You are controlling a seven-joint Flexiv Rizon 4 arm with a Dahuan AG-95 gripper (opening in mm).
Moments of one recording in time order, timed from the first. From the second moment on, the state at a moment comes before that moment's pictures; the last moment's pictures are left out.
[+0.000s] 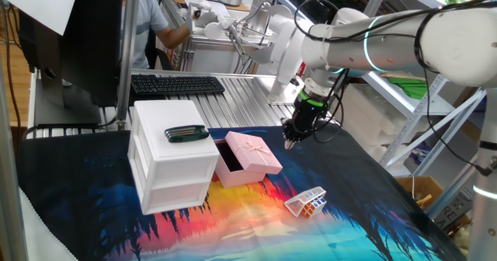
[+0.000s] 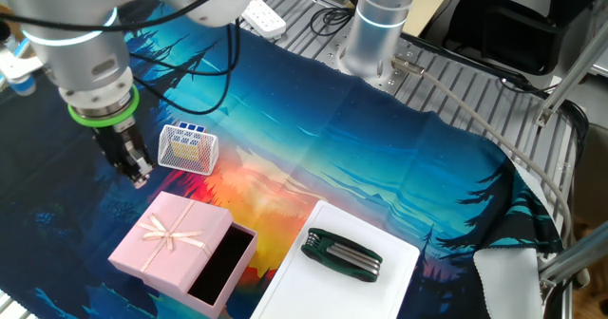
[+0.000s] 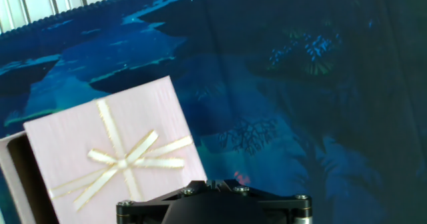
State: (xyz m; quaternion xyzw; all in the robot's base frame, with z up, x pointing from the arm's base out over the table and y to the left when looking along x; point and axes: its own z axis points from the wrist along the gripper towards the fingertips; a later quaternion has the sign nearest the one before) arm 0.677 -0.169 0.109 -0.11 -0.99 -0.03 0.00
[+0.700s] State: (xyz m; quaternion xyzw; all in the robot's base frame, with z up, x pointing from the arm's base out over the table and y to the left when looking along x) arm 0.691 -0.187 0.089 -0.09 -1.00 -0.04 0.00
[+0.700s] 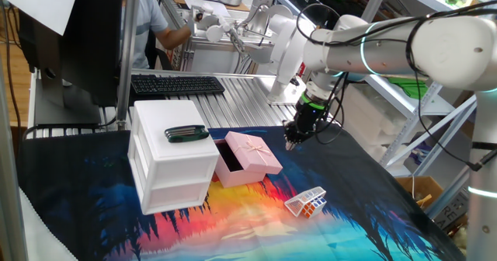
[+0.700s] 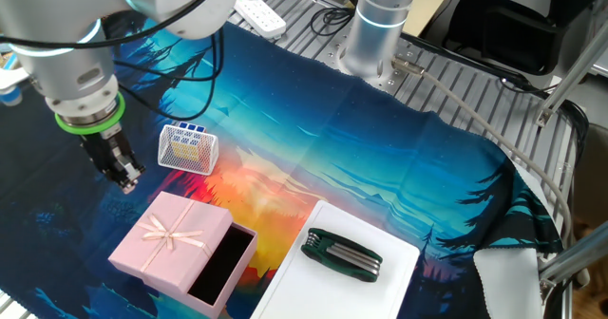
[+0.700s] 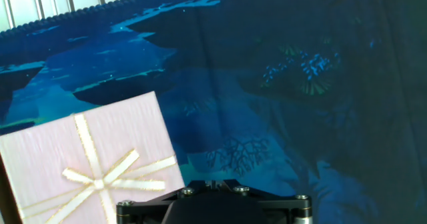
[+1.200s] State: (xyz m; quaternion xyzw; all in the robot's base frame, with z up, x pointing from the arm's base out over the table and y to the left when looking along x) arm 0.696 -0.190 0.076 -0.08 -1.00 -0.05 0.00
